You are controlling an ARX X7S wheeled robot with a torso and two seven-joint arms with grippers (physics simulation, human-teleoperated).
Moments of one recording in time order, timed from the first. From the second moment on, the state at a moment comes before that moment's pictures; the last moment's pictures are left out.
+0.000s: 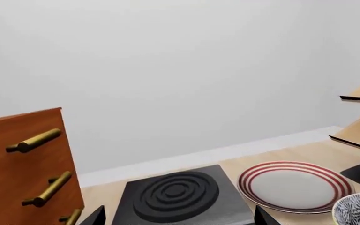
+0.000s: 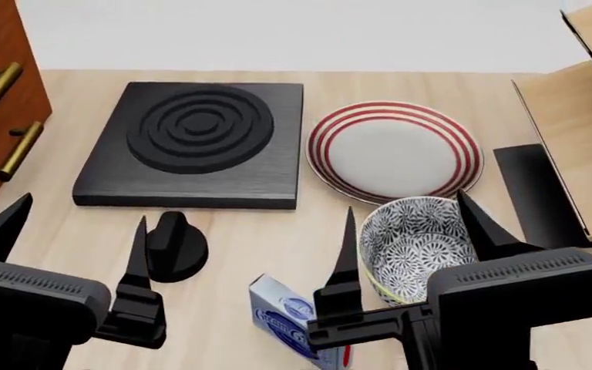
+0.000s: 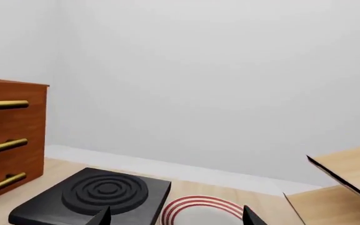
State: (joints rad) left arm -0.29 -0.17 0.27 0.62 -0.05 -0.68 -0.17; right arm 0.27 0.26 -0.06 -0.64 0.24 0.61 0.02
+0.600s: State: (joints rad) left arm -0.30 -0.18 0.27 0.64 -0.07 -0.69 -0.19; right arm 0.40 0.32 -0.03 -0.65 0.35 0.84 -0.01
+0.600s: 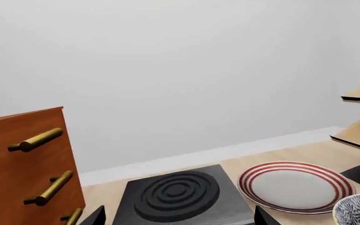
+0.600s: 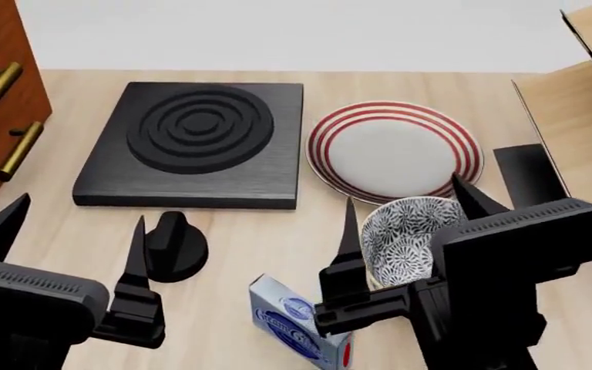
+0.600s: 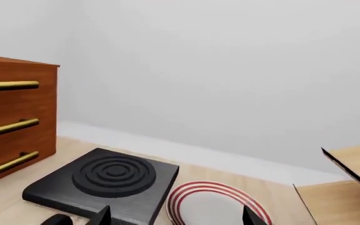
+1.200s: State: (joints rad) left arm -0.29 -0.19 0.28 0.64 -0.08 -0.68 -0.21; right arm 0.68 0.39 -0.11 -0.58 0.55 1.24 -0.14
